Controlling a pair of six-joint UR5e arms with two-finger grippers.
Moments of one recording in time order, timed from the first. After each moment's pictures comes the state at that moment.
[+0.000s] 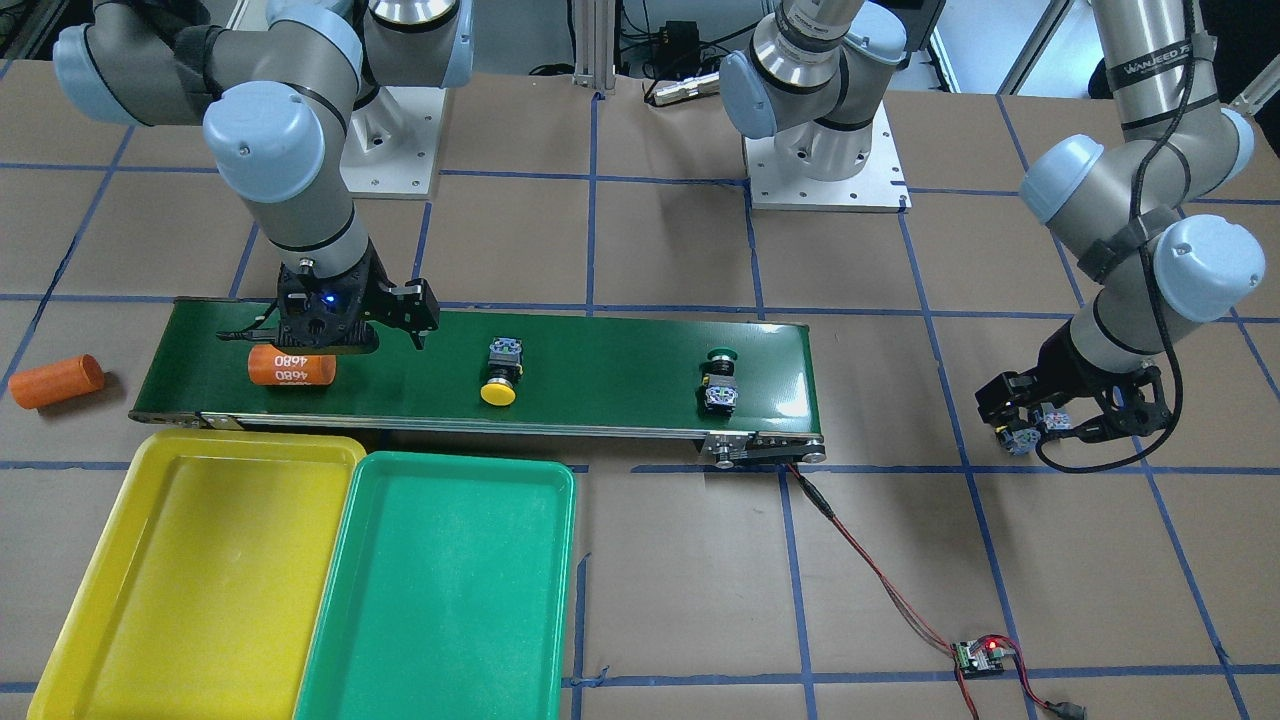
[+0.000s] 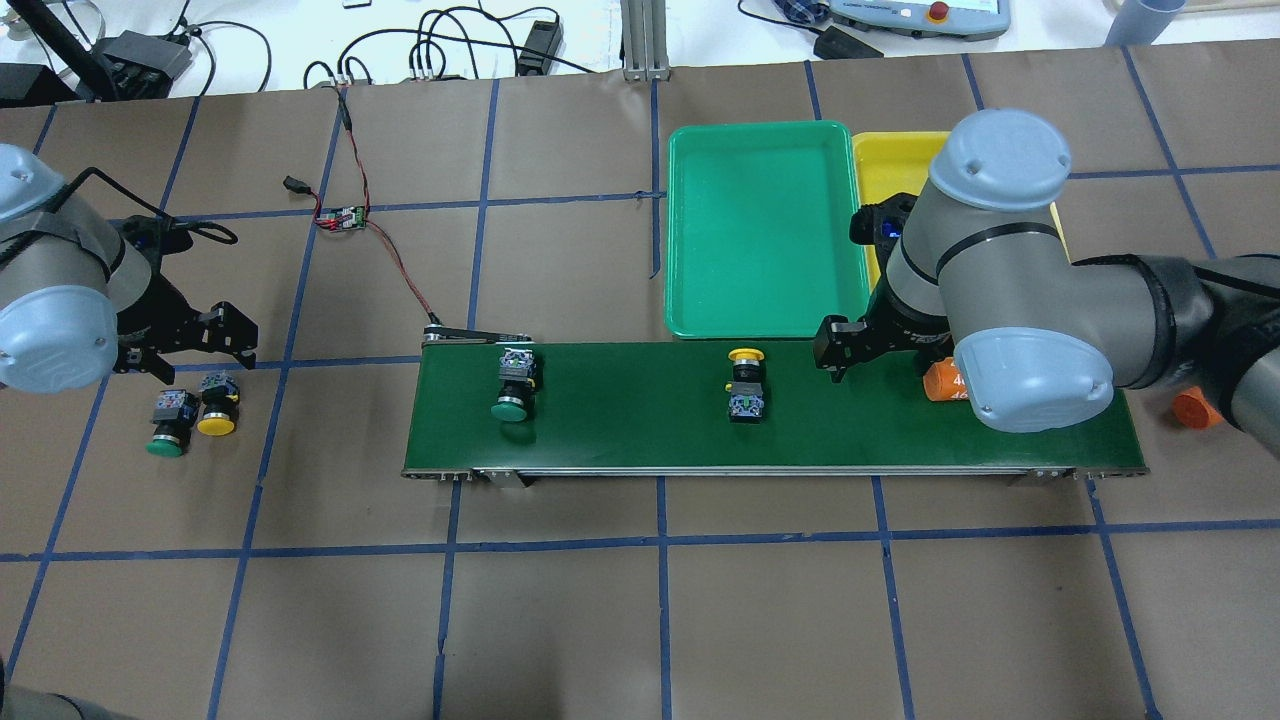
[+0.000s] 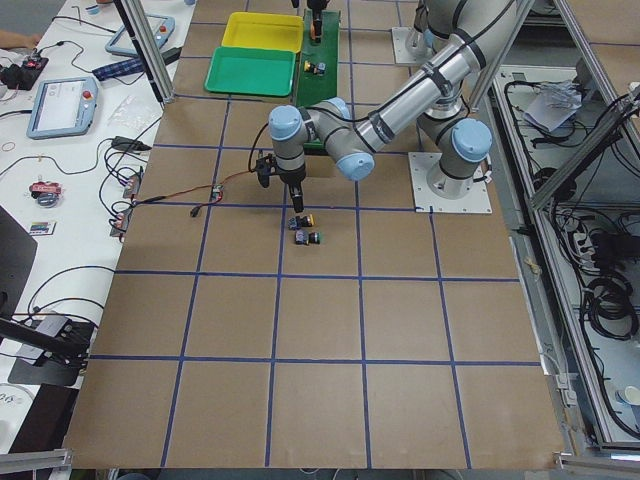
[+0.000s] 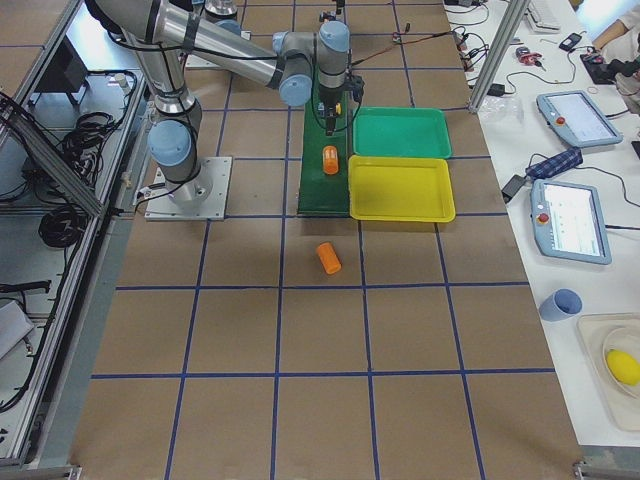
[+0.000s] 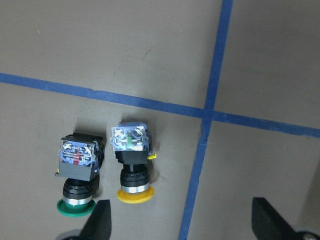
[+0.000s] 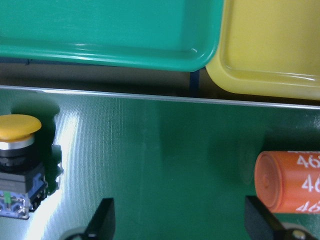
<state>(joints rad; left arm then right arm) -1.08 -1.84 -1.95 -0.96 1.64 0.29 1.58 -1.51 2.03 -2.08 -1.56 -0.04</state>
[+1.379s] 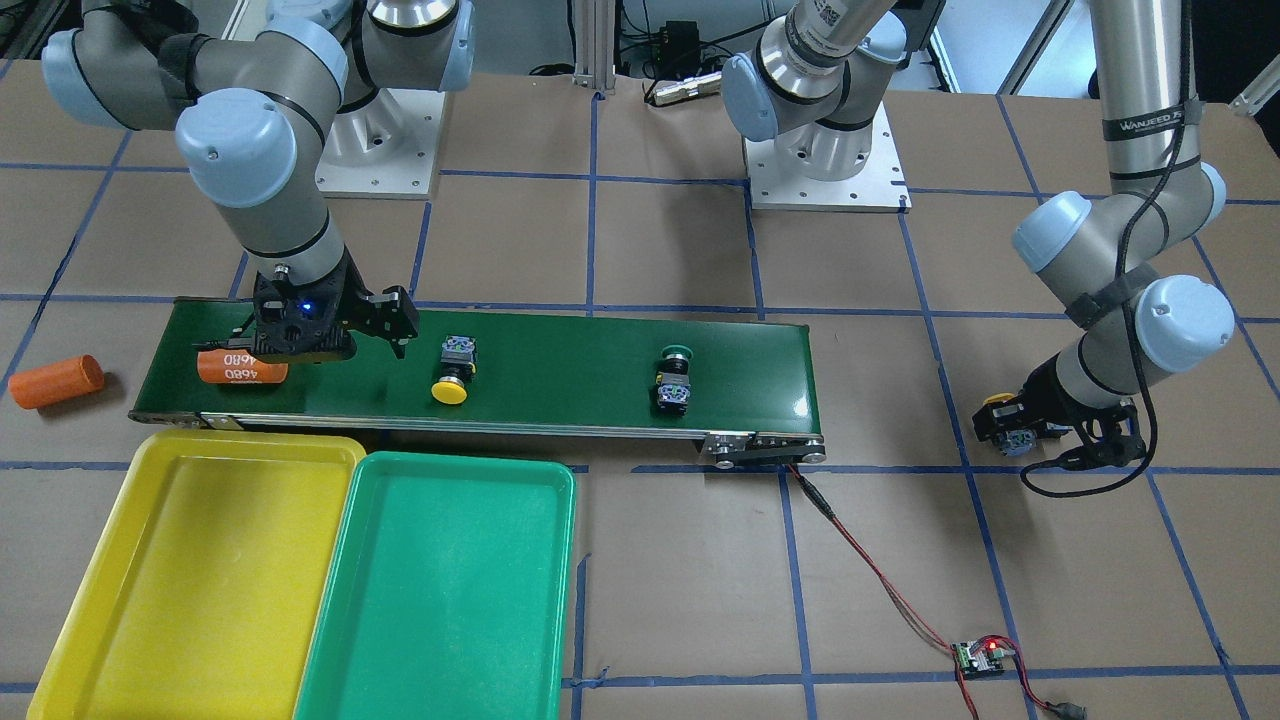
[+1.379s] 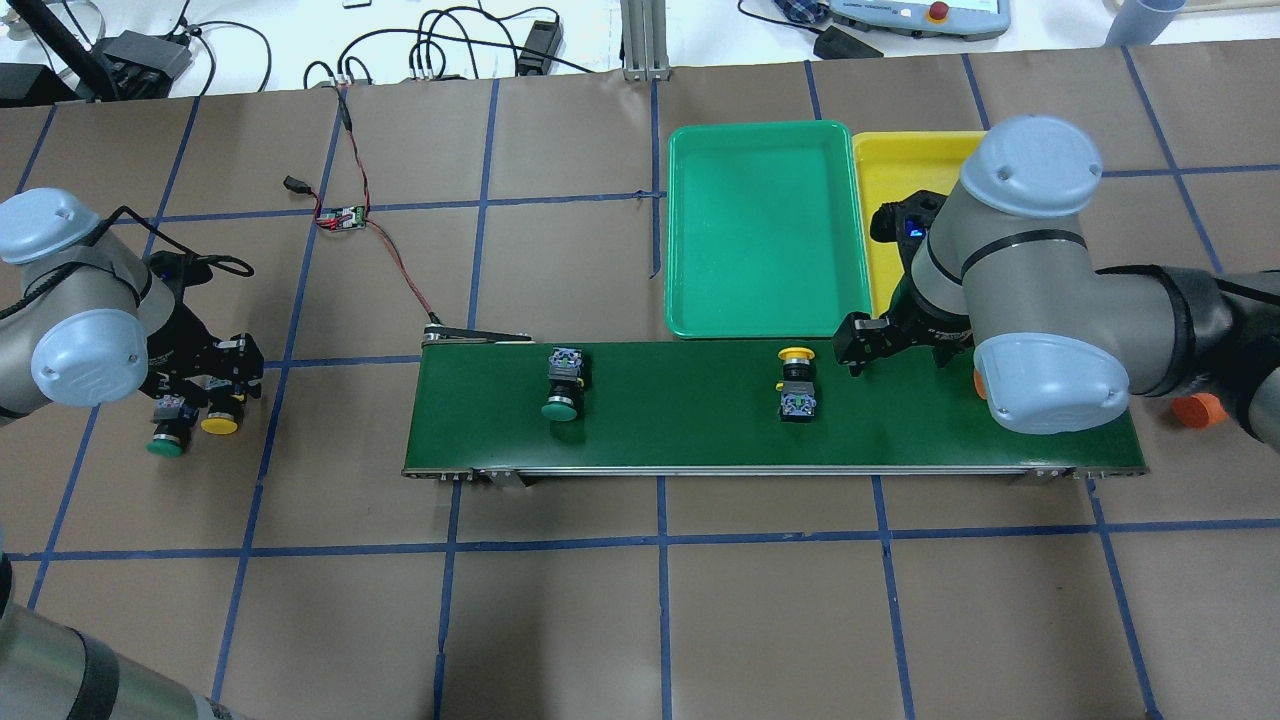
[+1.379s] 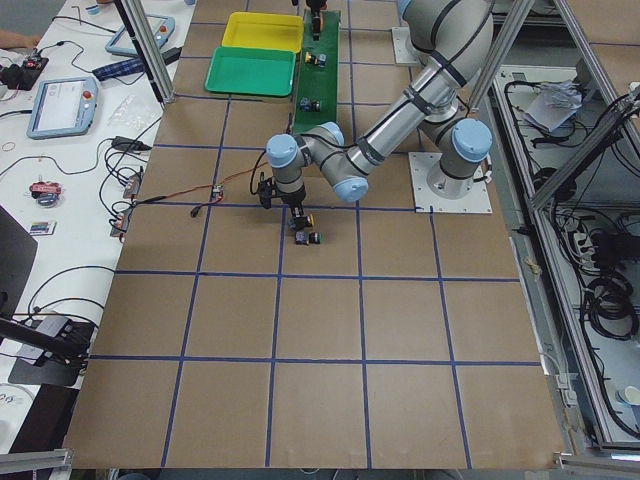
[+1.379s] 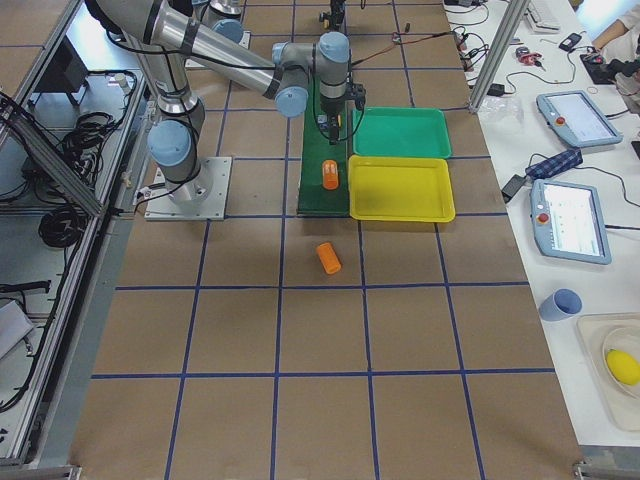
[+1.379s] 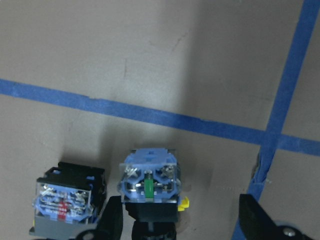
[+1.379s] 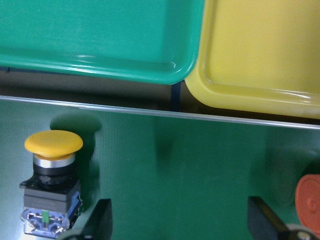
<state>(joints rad) -1.06 -1.95 -1.95 -0.89 1.65 0.31 1.54 -1.51 2.06 -2.13 -1.56 -0.10</state>
